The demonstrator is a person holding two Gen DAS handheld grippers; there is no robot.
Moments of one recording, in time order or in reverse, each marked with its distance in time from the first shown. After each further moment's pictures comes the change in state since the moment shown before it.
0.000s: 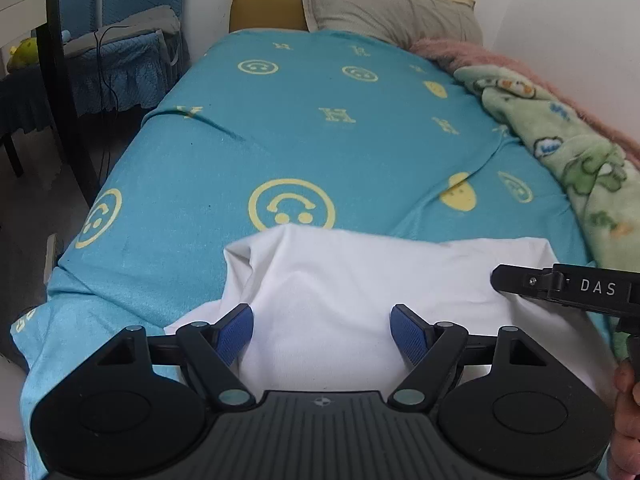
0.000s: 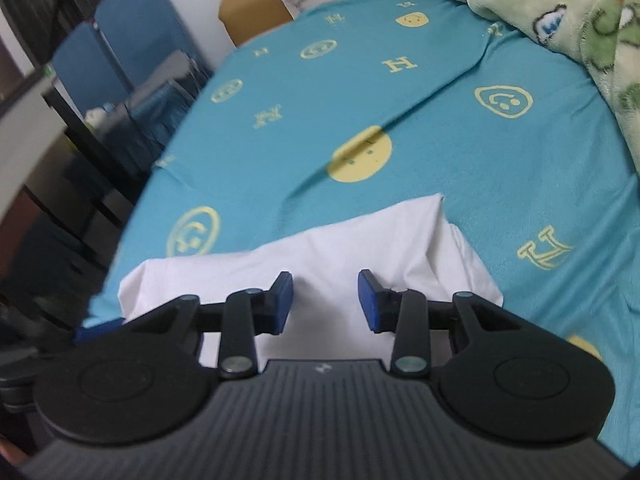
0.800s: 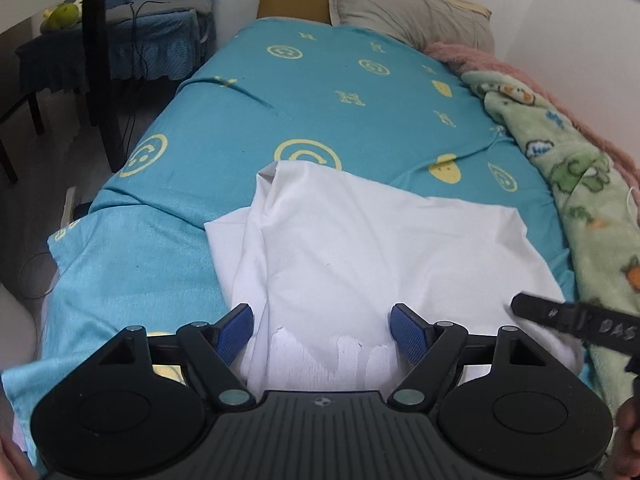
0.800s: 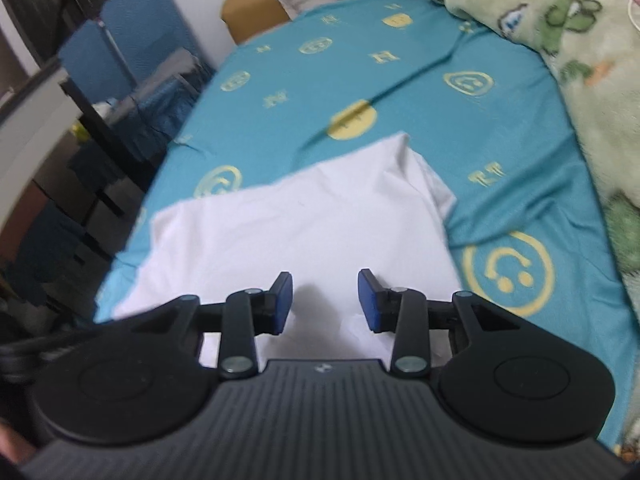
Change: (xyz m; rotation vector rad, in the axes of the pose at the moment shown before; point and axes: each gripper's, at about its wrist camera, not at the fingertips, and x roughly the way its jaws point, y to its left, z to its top) left arm -0.085 0.006 -0.050 -0.119 0.007 -0.017; right arm -0.078 0.010 -0.054 0.012 0.011 -0.037
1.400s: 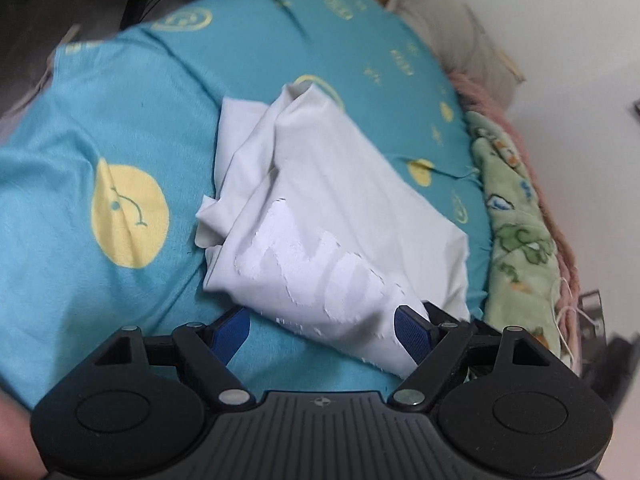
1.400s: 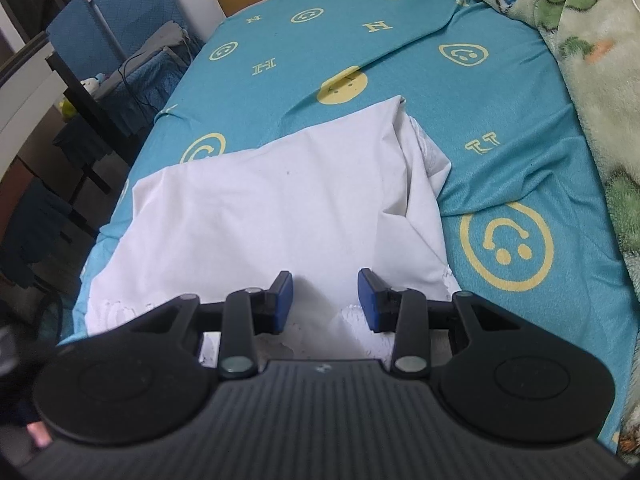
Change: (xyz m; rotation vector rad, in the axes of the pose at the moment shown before) left arm 0.013 0.031 -0.030 -0.478 0.145 -0.228; right arm 0.011 -0.001 -0.009 -0.008 0.062 -0.021
